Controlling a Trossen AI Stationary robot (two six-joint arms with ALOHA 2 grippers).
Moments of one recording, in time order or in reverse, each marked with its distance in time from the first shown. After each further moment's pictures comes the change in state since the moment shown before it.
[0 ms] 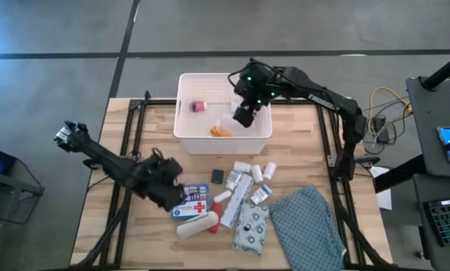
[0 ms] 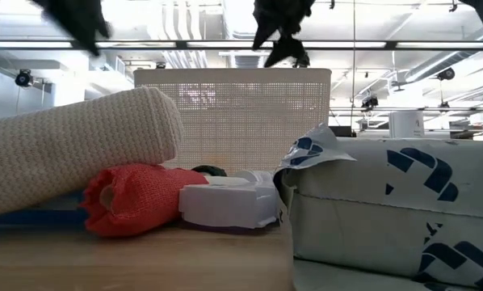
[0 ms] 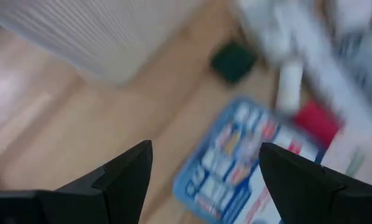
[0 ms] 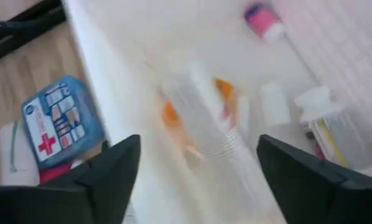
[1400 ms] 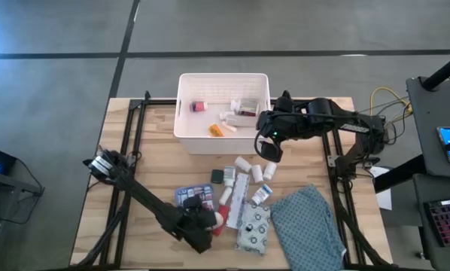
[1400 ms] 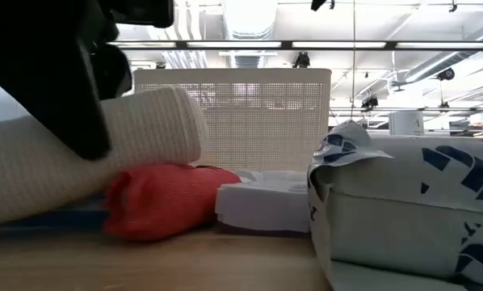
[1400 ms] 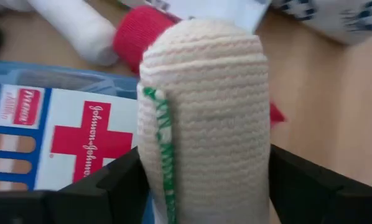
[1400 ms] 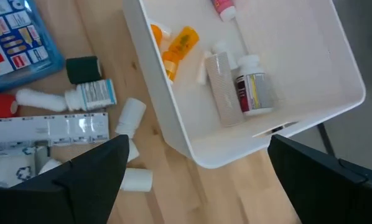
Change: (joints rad) left arm -0.104 0.557 0.053 0.598 0.175 0.284; right arm 0.455 -0.152 0.070 -0.402 0.587 0.096
